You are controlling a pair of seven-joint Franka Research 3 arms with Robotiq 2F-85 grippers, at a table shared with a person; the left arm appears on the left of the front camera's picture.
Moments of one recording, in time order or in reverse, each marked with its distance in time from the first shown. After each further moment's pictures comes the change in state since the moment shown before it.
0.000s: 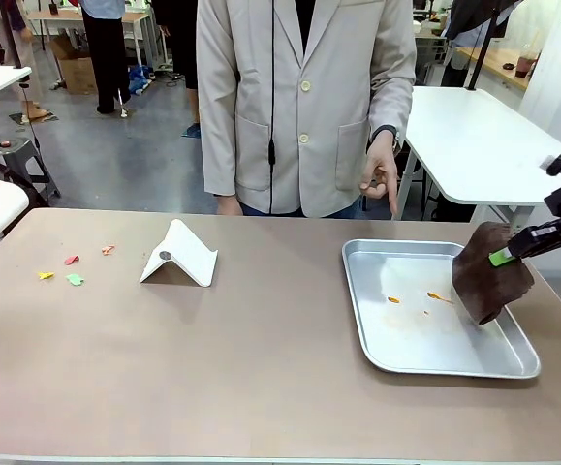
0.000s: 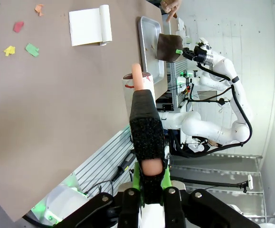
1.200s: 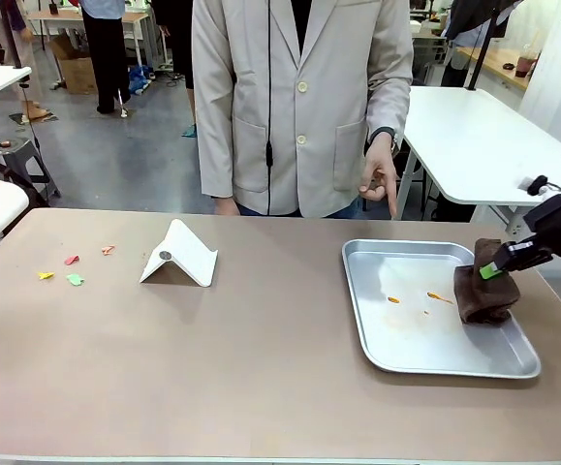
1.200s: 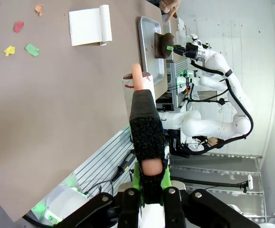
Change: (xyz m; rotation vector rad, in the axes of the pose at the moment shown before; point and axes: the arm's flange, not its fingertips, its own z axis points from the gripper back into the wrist) left arm 0.000 0.000 0.000 0.000 0.000 0.000; right arm 0.002 -0.022 -0.051 -0.075 0.052 -0.075
